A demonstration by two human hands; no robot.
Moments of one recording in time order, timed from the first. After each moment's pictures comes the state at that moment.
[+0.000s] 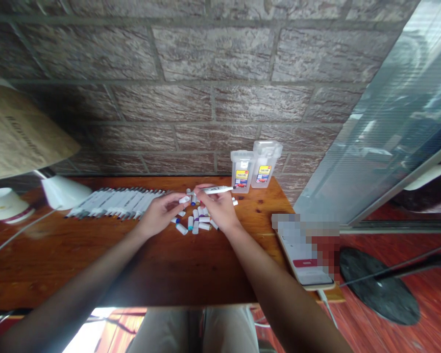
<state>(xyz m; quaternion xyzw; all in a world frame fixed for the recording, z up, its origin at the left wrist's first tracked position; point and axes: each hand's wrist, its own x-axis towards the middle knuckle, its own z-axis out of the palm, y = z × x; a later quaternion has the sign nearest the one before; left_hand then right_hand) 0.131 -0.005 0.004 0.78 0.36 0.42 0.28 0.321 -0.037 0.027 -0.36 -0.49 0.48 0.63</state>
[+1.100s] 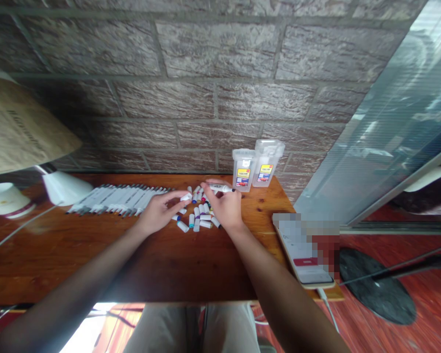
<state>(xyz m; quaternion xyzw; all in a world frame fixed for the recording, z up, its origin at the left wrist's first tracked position) 0.128 -0.007 0.007 0.79 0.39 0.42 0.23 0.332 -0.042 0.031 -0.49 -0.59 0.18 0.62</state>
